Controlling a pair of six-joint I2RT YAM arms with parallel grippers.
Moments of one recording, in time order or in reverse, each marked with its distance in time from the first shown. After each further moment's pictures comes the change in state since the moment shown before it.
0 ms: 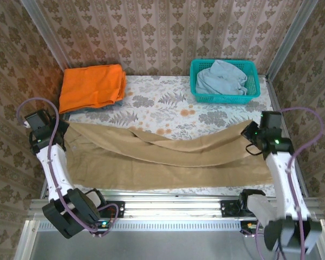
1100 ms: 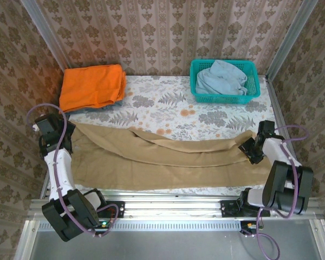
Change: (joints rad) left arm -0.061 -0.034 -0.160 0.200 0.007 -0.099; right arm -0.179 0.359 -0.178 0.085 -0.132 0.052
